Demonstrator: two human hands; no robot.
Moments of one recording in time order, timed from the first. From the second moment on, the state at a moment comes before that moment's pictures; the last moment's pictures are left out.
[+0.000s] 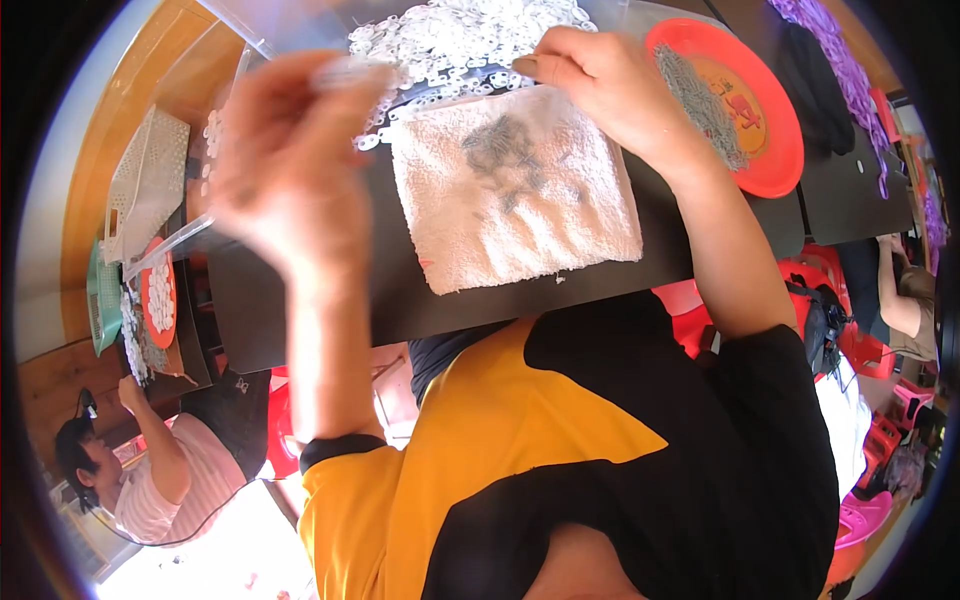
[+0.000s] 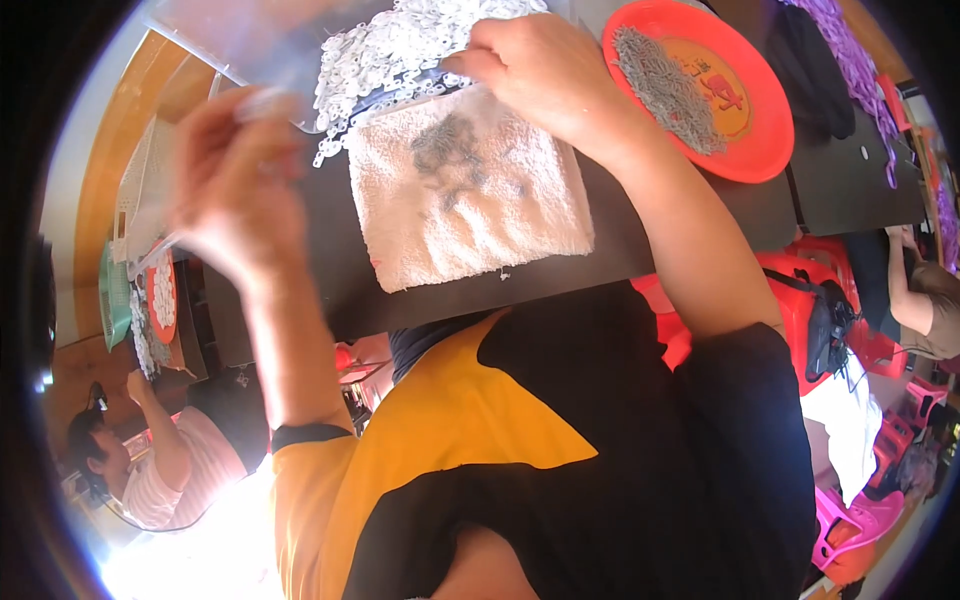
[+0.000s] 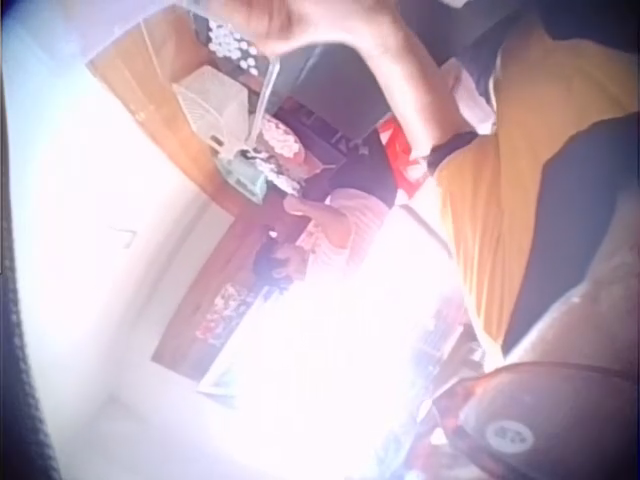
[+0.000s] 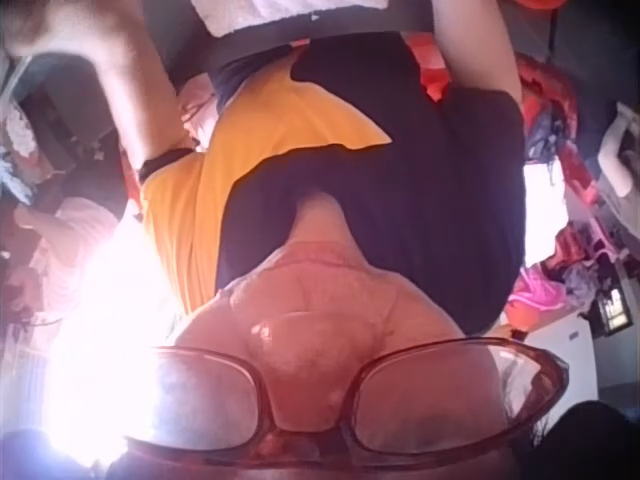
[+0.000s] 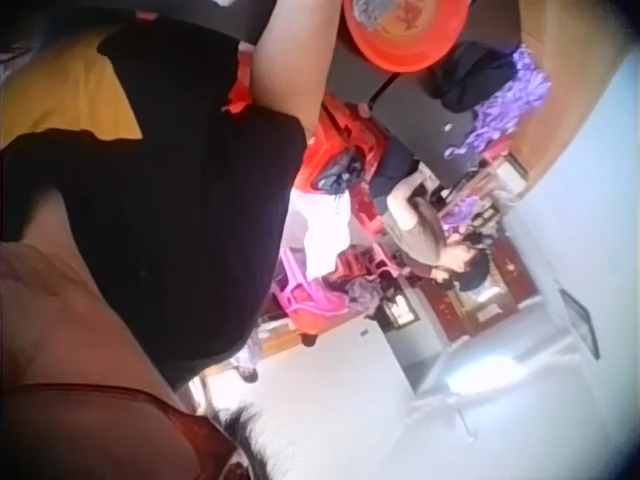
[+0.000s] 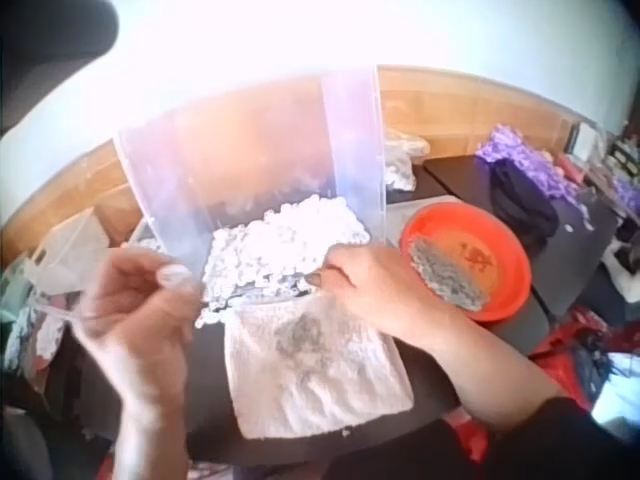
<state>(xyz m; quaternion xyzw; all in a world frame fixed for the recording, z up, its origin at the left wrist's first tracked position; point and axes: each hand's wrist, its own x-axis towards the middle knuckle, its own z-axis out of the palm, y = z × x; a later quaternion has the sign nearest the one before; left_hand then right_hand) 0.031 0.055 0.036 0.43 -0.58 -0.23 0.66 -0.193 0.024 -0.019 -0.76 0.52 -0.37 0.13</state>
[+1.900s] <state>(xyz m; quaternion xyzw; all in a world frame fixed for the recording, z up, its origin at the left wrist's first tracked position) 0.003 0.031 -0.026 0.28 -0.29 -0.82 0.41 -0.173 0.038 -0.015 -0.73 0.35 -0.50 0.32</state>
